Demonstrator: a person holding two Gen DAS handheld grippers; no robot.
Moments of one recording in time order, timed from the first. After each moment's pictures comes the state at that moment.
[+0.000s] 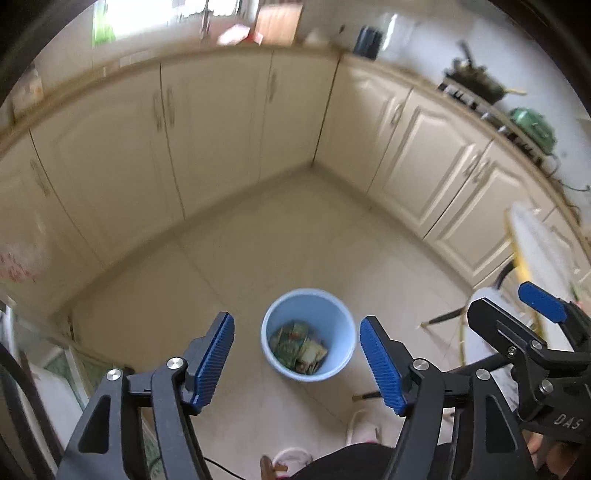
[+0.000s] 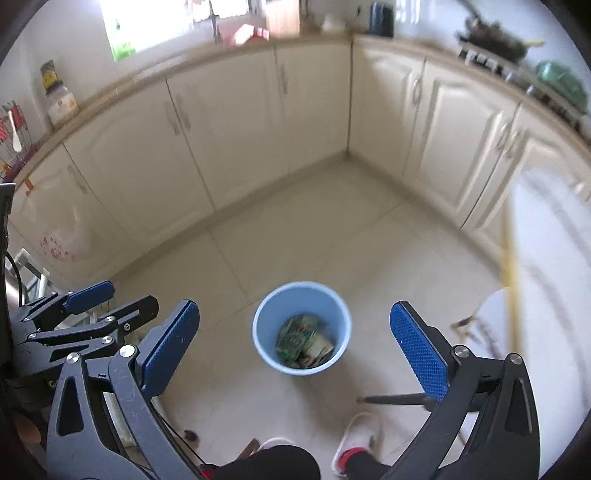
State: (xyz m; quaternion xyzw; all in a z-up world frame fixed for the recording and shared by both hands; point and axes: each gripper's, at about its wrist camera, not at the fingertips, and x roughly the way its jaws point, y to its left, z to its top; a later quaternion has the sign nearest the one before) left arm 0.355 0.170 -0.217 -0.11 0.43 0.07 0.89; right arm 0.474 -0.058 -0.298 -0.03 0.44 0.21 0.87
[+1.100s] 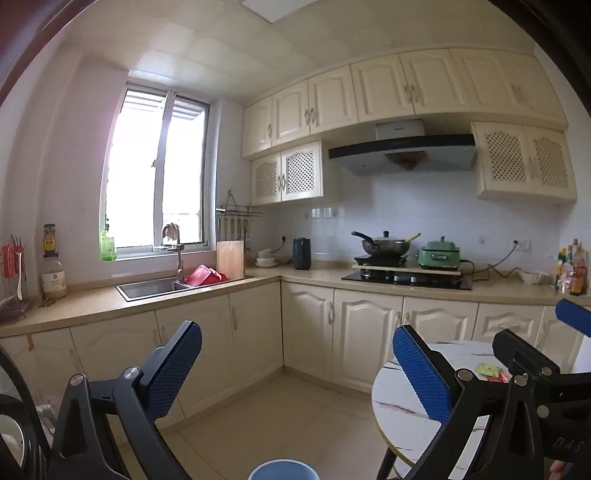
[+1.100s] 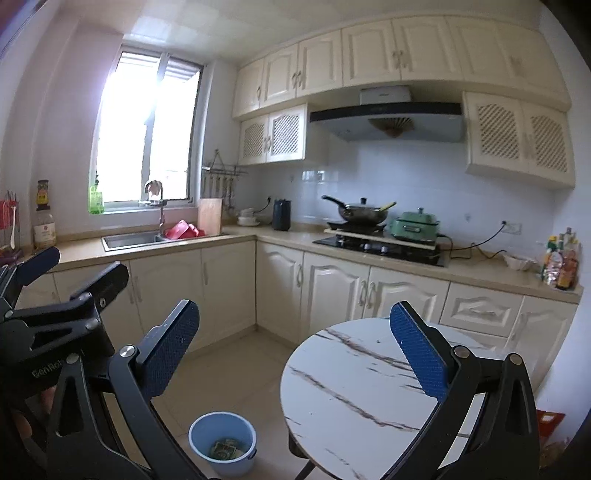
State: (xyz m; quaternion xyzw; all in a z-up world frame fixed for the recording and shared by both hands) left arm 0.049 -0.017 -0.241 0.01 0.04 0.04 1.00; right arm 0.228 -0.209 -0.060 -0.01 0.11 0.04 0.99
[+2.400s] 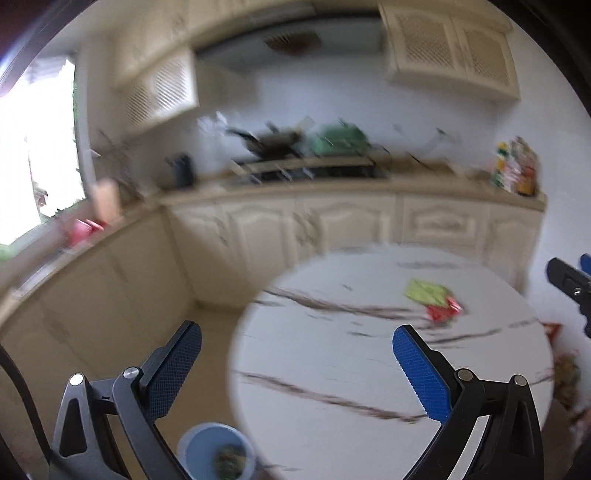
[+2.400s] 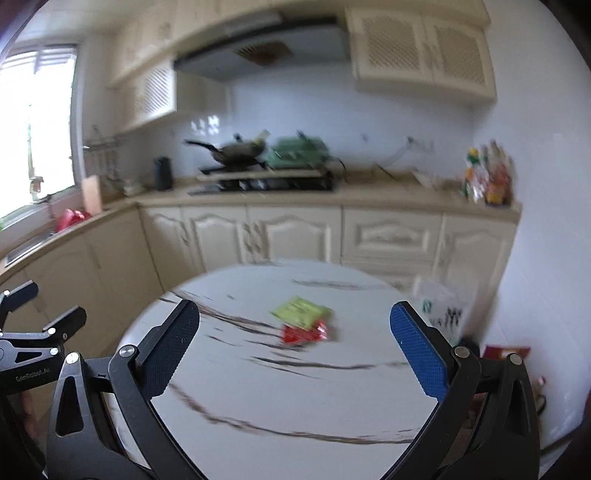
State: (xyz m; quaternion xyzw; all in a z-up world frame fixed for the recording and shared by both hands) left arm 0.331 -0.216 -0.188 0.09 0.27 -0.16 0.94; right arm 0.331 -0.453 -0.155 0.08 0.23 -0.13 0.96
